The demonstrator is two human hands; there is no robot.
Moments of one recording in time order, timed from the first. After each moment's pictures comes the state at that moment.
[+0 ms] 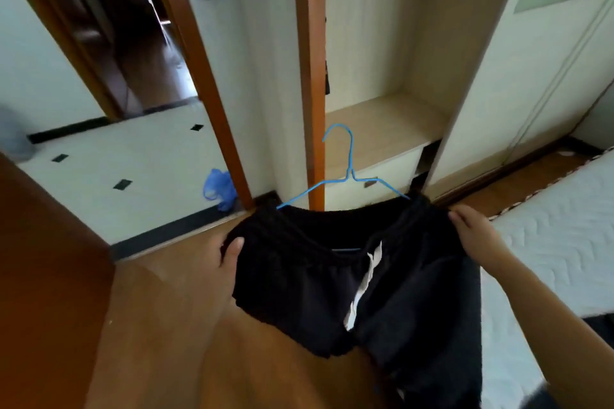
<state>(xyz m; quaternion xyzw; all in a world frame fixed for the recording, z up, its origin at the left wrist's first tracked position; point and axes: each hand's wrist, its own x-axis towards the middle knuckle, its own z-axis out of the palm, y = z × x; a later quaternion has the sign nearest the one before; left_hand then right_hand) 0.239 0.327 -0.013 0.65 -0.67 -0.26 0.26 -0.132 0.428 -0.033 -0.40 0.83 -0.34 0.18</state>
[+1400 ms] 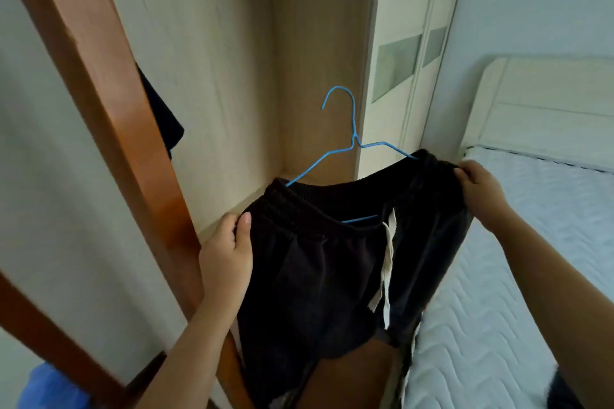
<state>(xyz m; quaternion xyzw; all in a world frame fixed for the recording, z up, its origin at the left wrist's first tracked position) -0.099 0.020 0.073 0.32 -0.79 -0.29 0.44 -0.370 0.249 0.105 -0.17 0.88 -0.44 -0.07</state>
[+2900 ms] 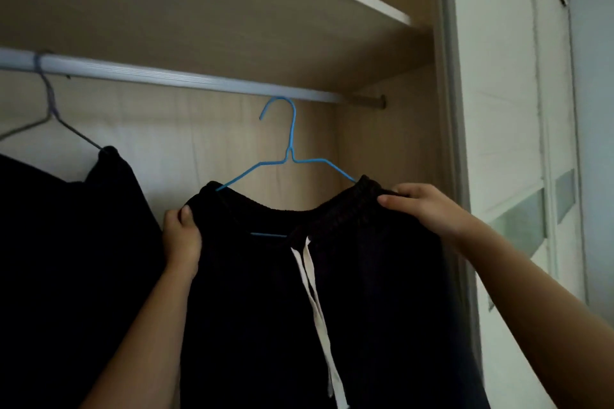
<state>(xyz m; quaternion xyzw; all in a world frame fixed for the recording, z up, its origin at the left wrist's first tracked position) -0.360 -0.294 0.289 0.37 -0.57 -0.29 0.68 -0.586 -0.043 0.313 -0.52 0.60 -0.59 0.13</state>
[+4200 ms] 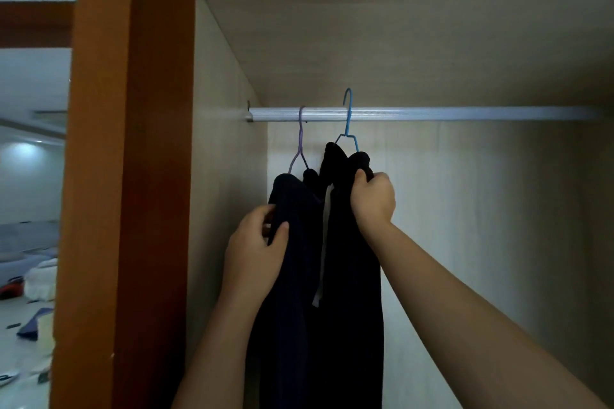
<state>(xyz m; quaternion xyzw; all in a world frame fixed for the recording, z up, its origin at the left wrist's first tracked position) -0.190 -0.180 0.322 0.46 -0.62 -0.02 0.64 -0.339 -0.256 0.390 -0.51 0.49 -0.70 0.11</state>
